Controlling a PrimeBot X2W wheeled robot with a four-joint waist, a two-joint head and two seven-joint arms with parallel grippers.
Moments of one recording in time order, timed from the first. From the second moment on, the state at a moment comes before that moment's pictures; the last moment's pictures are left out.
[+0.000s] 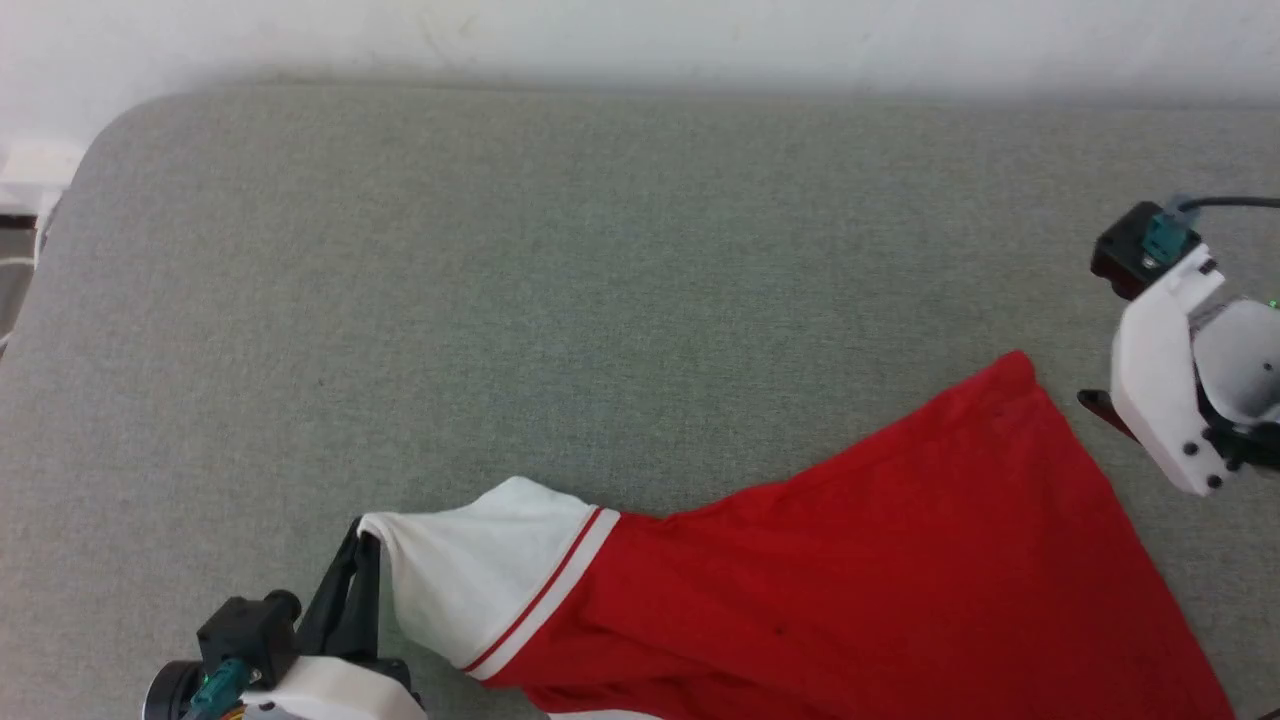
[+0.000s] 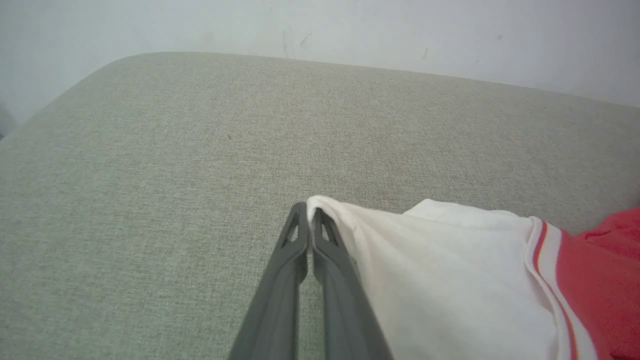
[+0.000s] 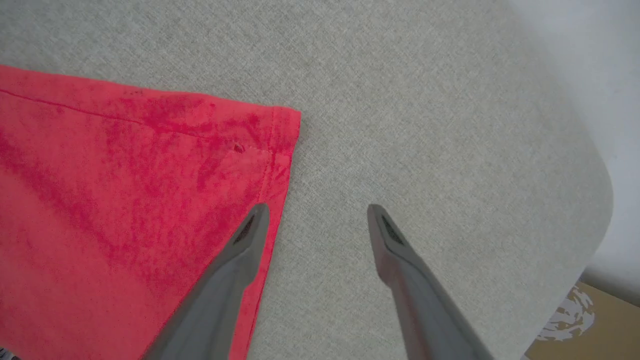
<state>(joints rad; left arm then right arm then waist) 0.06 0.27 -0.18 0.12 -0.37 0.05 -0.24 -0.74 -0.81 0.73 0.13 0.72 0.13 0.92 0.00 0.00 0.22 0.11</state>
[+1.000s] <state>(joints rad) 0.00 0.25 -0.16 0.19 -0.35 0.03 -0.26 -0.87 -0.74 1.05 0.43 0.85 0.13 0.36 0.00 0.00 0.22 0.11</state>
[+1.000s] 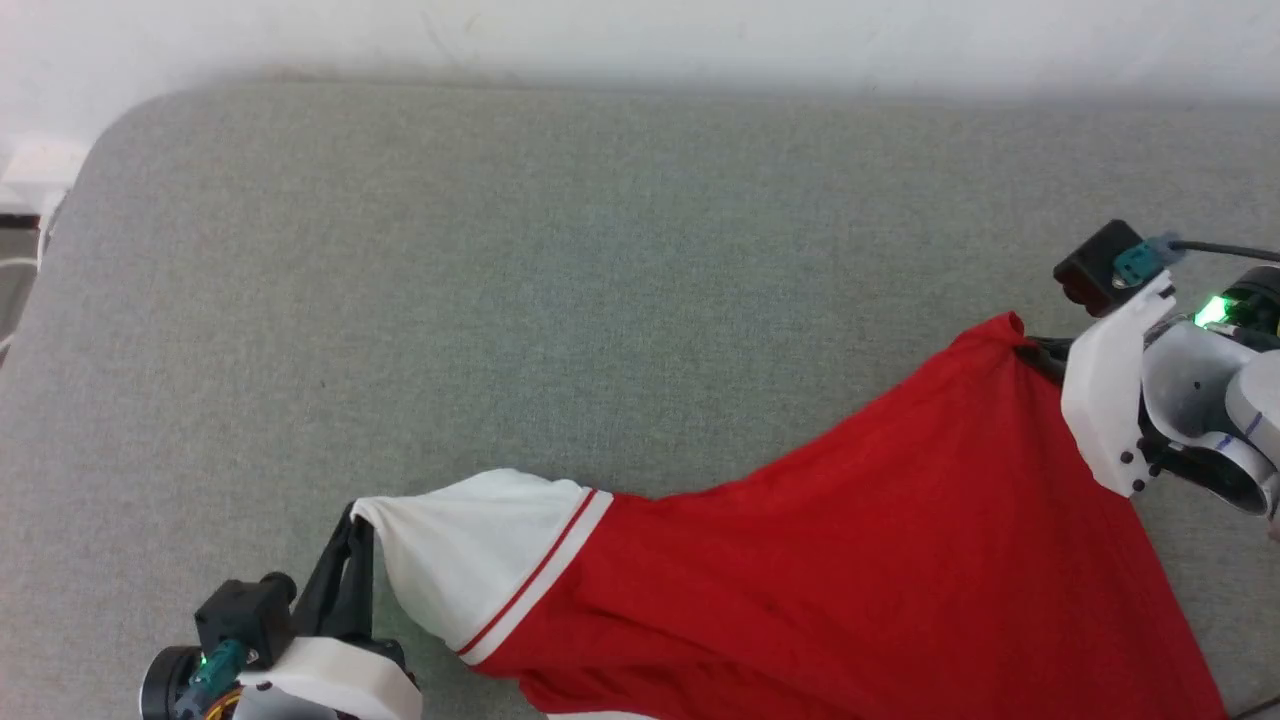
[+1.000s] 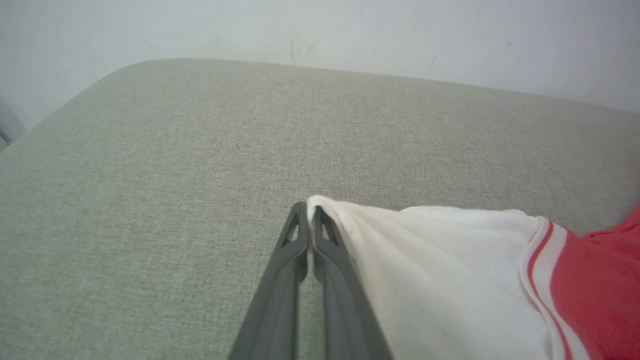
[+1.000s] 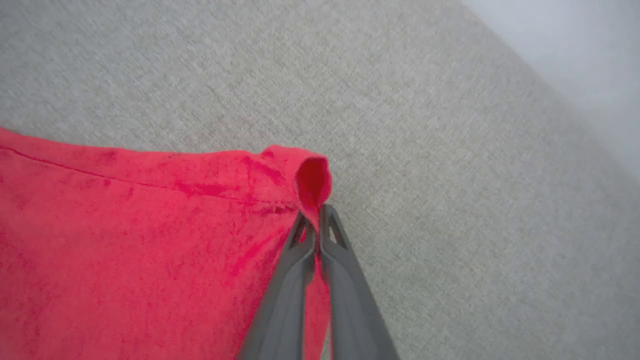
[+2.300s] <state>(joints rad) -1.44 0.32 -0.16 0.39 -0.21 -0.06 -0.22 -1.30 -0.45 0.31 0.42 0.38 0.13 0.01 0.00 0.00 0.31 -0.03</state>
